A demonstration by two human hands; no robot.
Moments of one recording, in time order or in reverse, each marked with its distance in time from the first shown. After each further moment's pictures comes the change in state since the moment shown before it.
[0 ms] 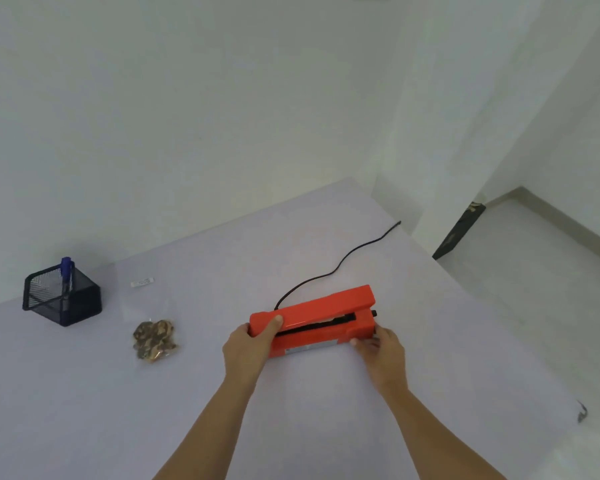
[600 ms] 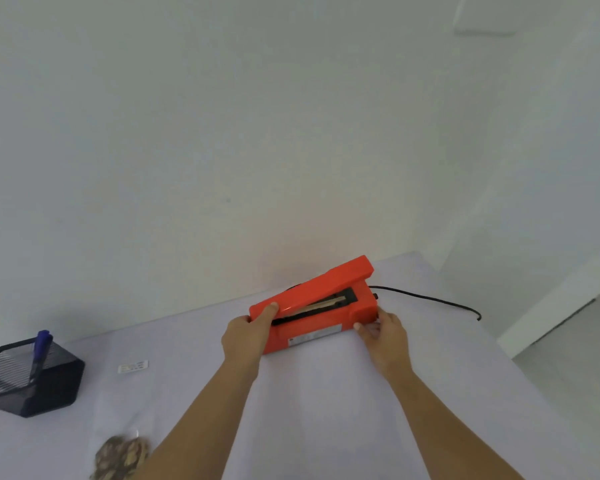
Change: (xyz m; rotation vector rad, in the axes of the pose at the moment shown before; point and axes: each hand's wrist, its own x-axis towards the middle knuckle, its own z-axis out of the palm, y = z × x) left_hand 0.196 0.110 0.007 -0.208 0.221 -0.090; right_hand 0.249 -0.100 0.100 -0.118 -0.098 -0.267
